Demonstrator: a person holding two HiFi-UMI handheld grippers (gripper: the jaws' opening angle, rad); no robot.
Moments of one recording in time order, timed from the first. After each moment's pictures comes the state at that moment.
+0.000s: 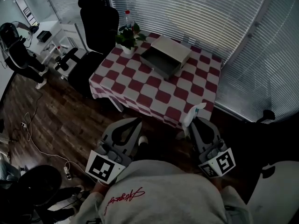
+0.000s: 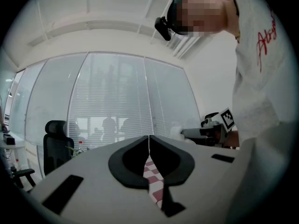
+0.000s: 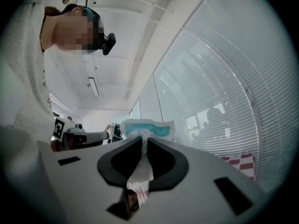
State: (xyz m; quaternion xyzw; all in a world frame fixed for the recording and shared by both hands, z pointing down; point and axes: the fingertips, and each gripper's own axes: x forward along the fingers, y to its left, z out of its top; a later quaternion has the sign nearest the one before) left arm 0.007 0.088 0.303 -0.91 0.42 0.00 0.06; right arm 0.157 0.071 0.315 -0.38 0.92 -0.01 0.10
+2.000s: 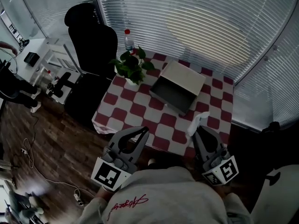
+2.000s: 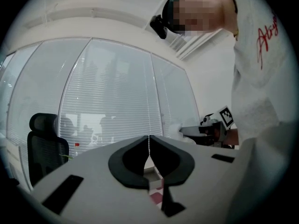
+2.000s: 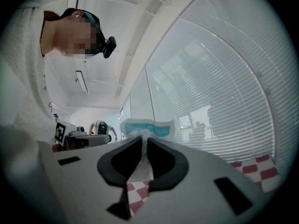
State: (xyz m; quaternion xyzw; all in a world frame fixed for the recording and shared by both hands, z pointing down) left arm -0.080 -0.133 0.312 -0.94 0.35 -0.01 0.05; right arm 0.062 -0.130 0.314 -0.43 0.90 -0.02 0.09
